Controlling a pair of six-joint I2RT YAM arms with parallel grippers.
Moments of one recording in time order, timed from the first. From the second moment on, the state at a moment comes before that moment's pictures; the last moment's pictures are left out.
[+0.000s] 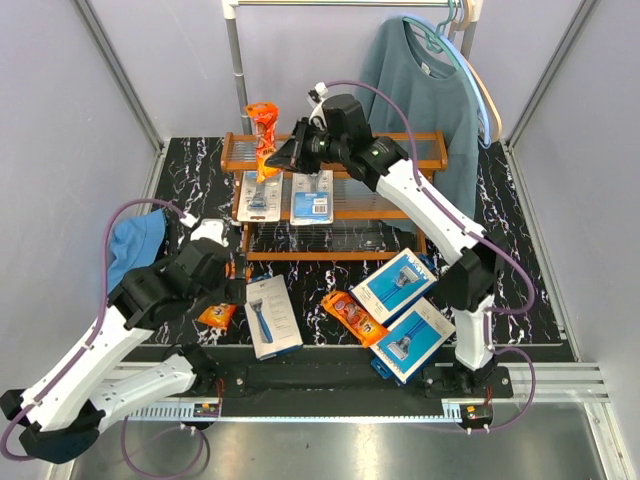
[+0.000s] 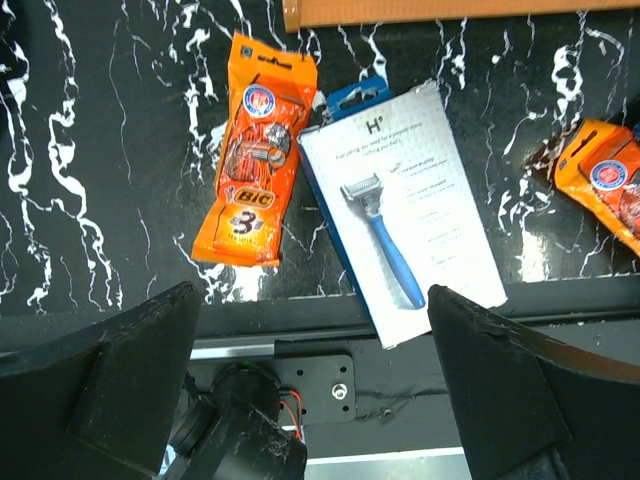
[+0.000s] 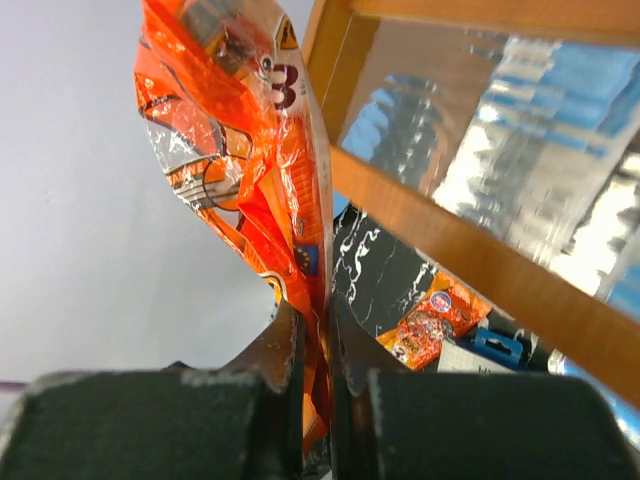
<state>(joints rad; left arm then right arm) -0.76 0.80 1.10 -1.29 -0.40 -0.58 0.70 1.96 2.10 -0.48 -0.37 0.86</state>
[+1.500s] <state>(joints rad) -0.76 0.71 1.03 -1.29 -0.38 -0.62 0.63 2.13 2.23 -0.49 -0.53 1.03</state>
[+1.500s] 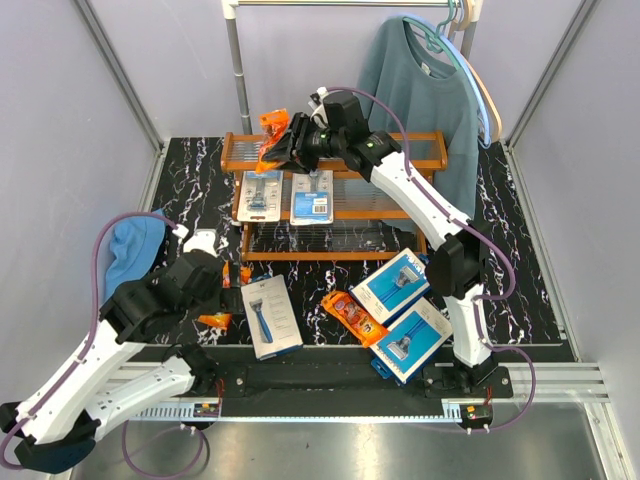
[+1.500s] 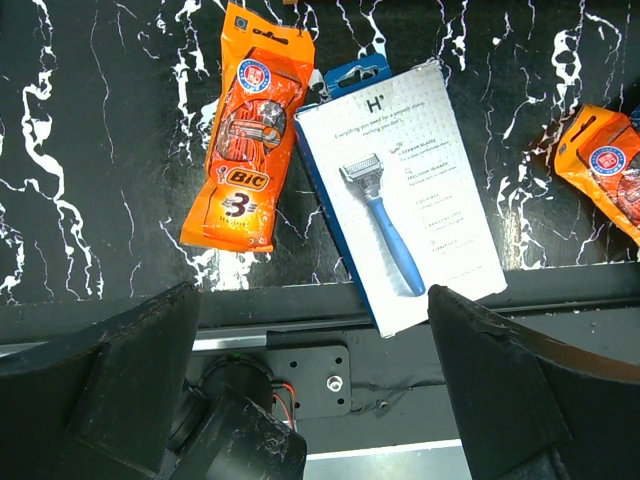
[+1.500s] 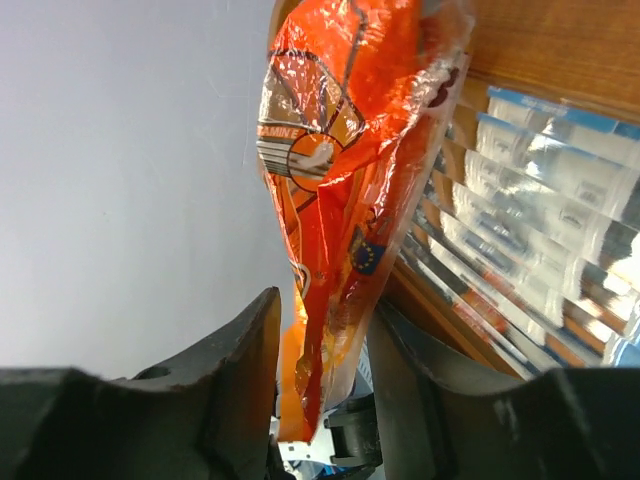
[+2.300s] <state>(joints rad) -0.76 0.70 1.02 -1.29 -0.38 -0.62 0.63 1.94 1.99 -0.41 -0.47 1.04</state>
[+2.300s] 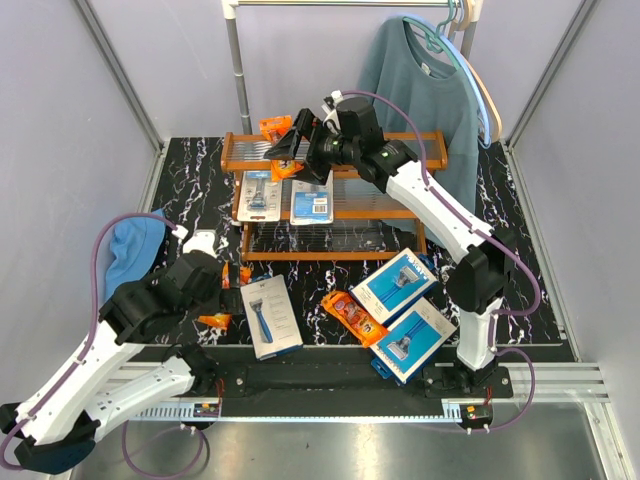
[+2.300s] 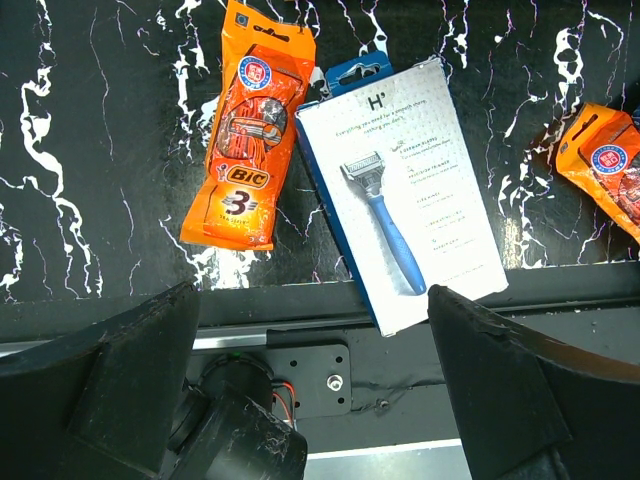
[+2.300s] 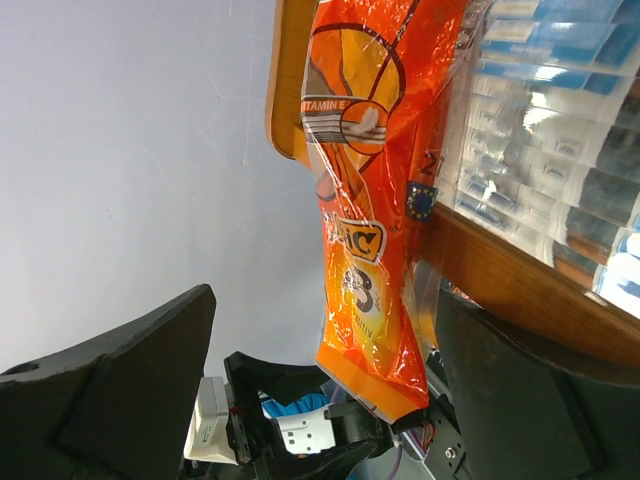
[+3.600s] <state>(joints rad) -0.76 0.70 0.99 -1.30 -0.38 -0.62 0.67 1.92 1.92 -0.34 -0.42 1.07</state>
